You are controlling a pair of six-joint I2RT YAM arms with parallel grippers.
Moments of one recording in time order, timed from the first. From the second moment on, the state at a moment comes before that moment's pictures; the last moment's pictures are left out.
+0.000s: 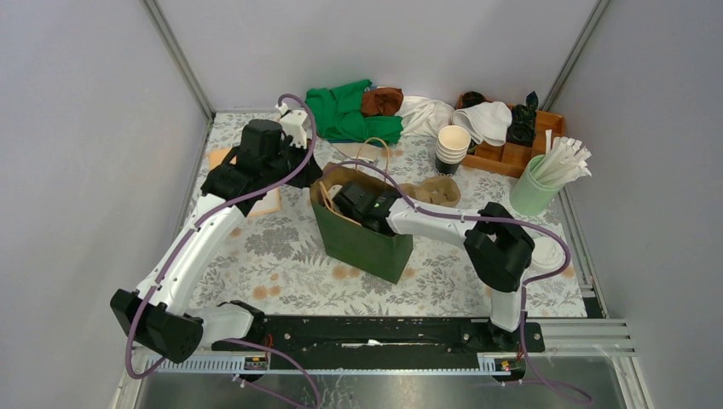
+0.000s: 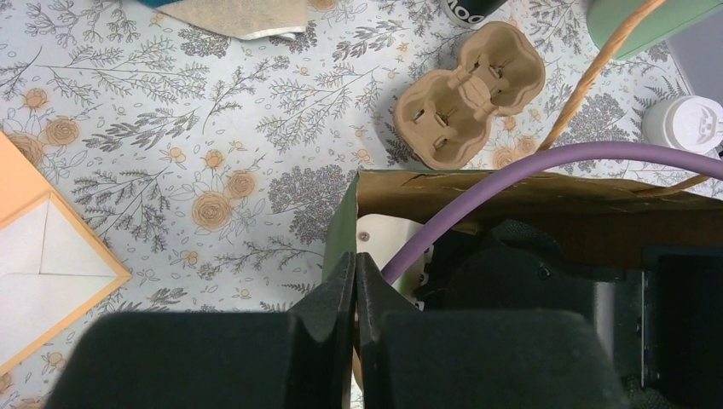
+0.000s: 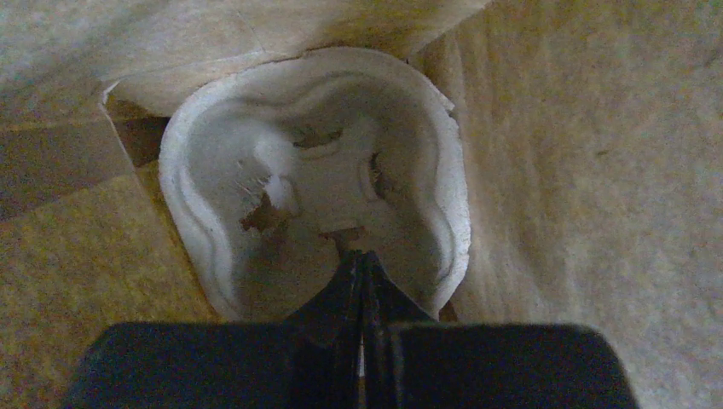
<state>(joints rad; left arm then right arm) -0.42 1.23 1.33 -0.68 0.22 -0.19 0.97 1.90 1.38 -0.55 0.10 0.01</state>
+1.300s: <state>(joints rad) -0.43 1.22 1.41 -0.70 0.23 -0.17 0.97 1.32 1.52 -0.54 0.17 0.08</state>
